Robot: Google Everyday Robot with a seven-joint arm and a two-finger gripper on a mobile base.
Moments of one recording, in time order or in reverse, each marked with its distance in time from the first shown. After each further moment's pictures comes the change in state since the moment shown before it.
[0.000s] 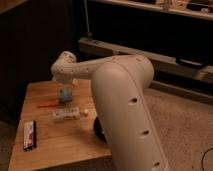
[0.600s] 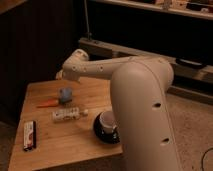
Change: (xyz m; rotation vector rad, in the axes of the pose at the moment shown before) arm -0.008 -0.006 -0.014 -0.046 -0.011 0.014
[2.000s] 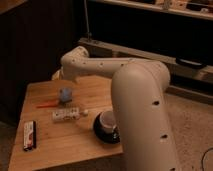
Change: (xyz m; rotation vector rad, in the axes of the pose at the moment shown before) arm 0.035 0.024 0.024 -0.043 0.159 -0.102
